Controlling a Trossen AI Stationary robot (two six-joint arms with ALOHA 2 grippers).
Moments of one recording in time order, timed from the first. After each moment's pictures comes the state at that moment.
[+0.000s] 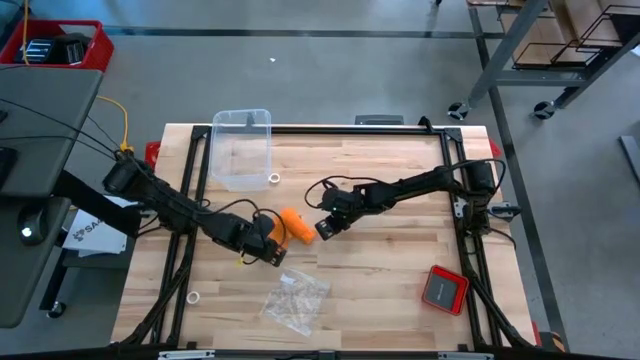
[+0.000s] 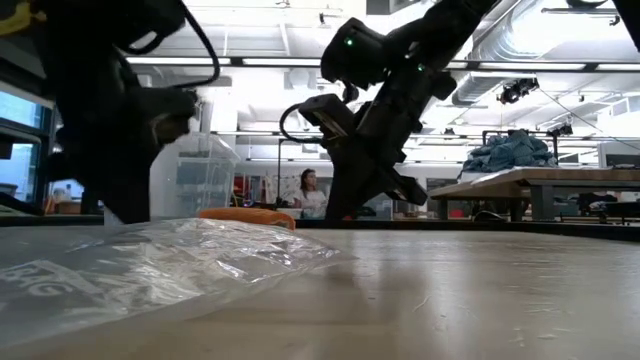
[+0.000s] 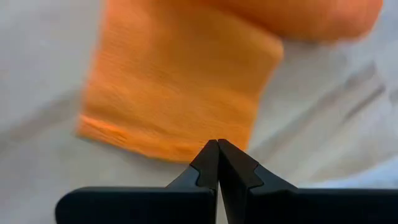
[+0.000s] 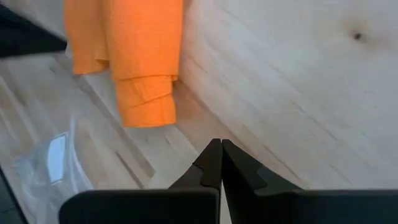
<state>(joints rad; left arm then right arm) -0.37 1.51 0.72 -0.45 -0.25 -1.36 -0.03 1.93 1.18 -0.25 -0.17 0.92</state>
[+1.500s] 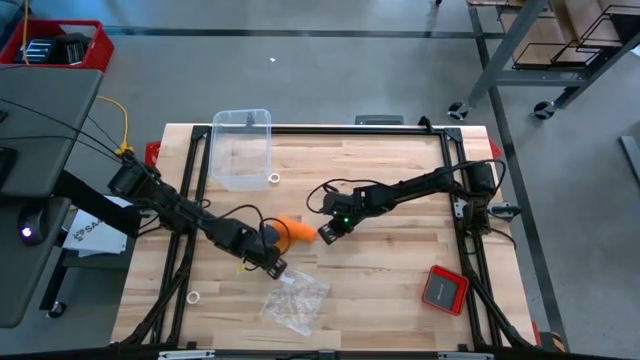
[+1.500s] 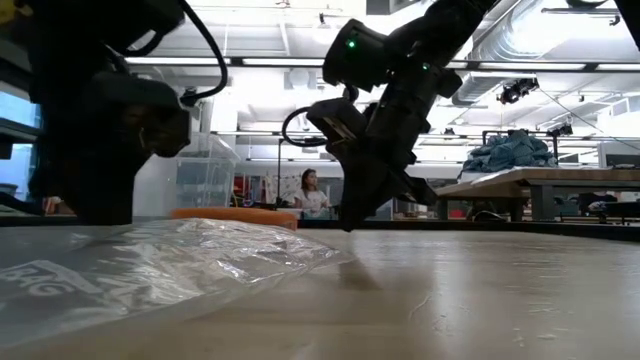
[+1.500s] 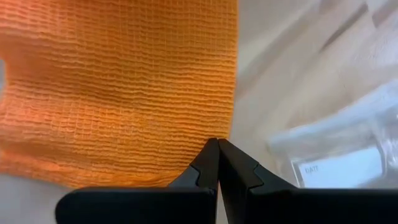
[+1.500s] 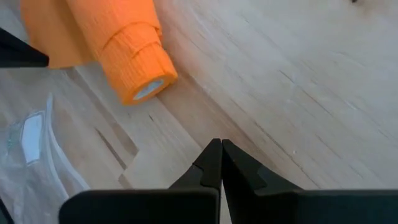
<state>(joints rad) -0.41 1.58 0.72 -0.34 -0.10 -1.28 -0.01 1.93 1.18 -0.32 -0.17 0.89</state>
